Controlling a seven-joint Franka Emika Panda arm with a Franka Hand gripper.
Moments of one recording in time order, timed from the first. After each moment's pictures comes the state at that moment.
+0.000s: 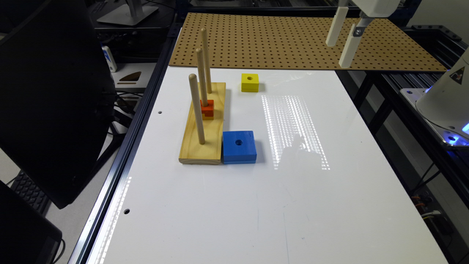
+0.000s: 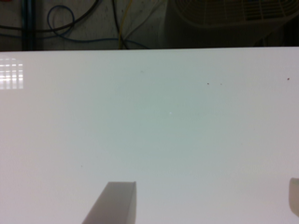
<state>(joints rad) -0.06 -0.51 0.00 -2.87 -0.01 2.36 0.74</state>
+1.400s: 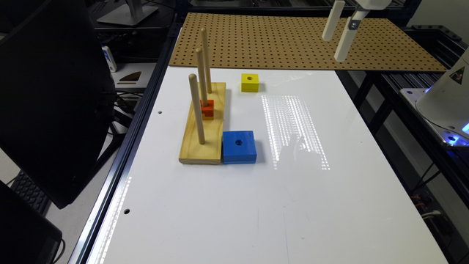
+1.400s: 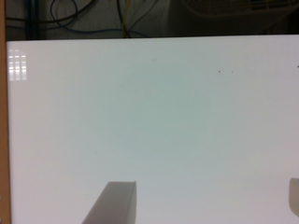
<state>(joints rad) -0.10 -0.52 0.00 -2.86 -0.01 2.37 0.71</state>
